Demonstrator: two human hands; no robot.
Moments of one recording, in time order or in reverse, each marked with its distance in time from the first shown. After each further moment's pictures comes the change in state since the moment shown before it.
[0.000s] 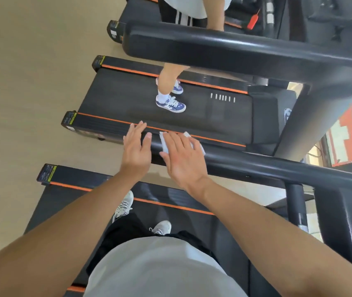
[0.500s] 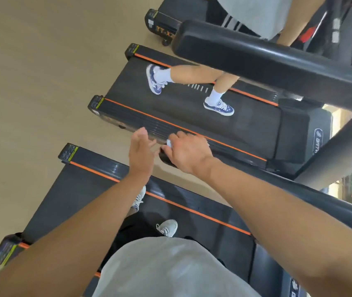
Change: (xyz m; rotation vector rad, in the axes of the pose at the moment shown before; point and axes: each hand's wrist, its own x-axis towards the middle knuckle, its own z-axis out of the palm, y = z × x) left_hand 0.020 -0.028 -0.051 -0.730 0.311 -0.483; right_hand 0.095 -0.067 -0.025 -0.048 -0.410 -0.211
